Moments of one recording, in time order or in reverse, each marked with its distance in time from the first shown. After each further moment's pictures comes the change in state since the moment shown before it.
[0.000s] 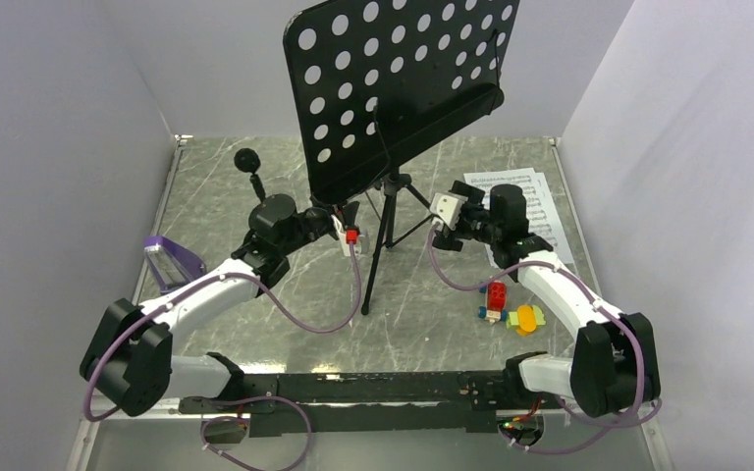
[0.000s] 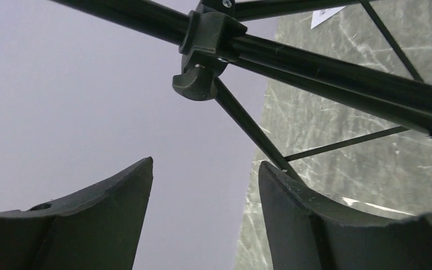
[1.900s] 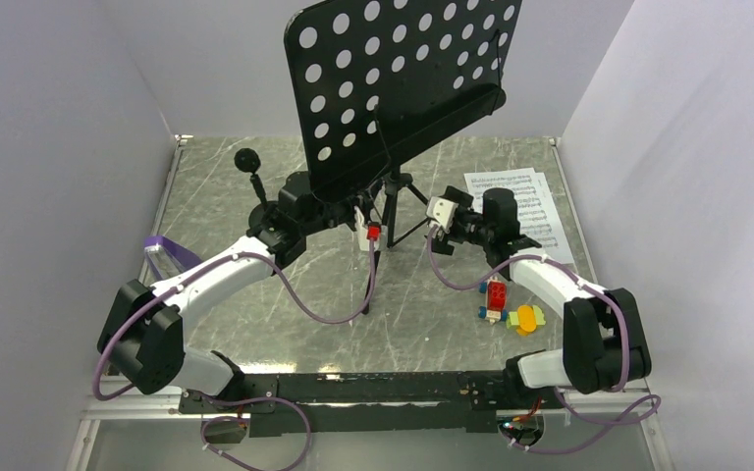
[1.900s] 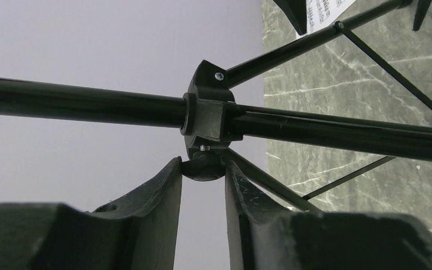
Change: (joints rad) left arm -0.057 0.138 0.233 -0.202 0.074 0.203; right arm 0.002 0.119 -0.038 0.144 -0.099 0.063
